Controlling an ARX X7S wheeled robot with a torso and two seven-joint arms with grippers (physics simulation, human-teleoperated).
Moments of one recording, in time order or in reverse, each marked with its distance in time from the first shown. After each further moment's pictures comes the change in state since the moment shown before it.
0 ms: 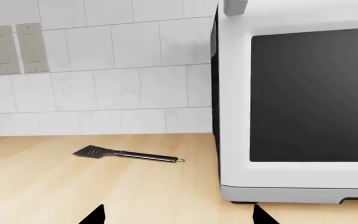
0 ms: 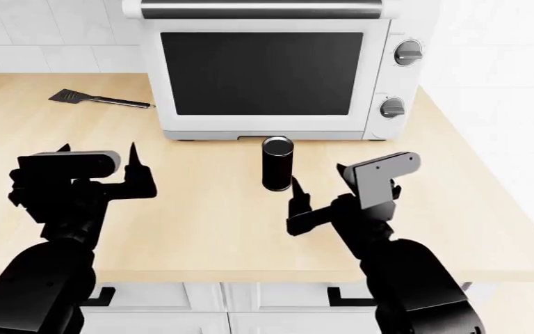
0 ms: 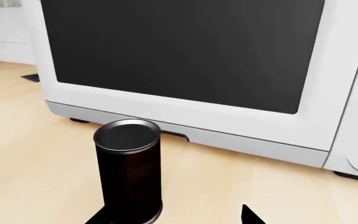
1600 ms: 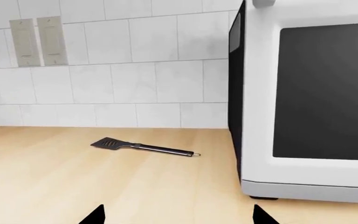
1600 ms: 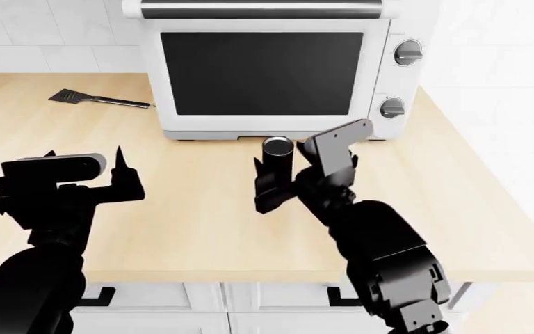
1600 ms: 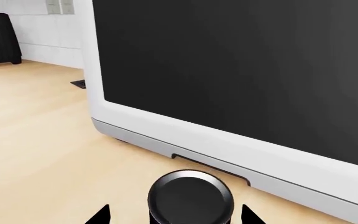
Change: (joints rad) left arm 0.025 -0.024 -0.033 0.003 -0.029 -0.001 -0.031; right arm 0.227 -0.025 -0.151 0.300 0.092 -0.107 -0.040
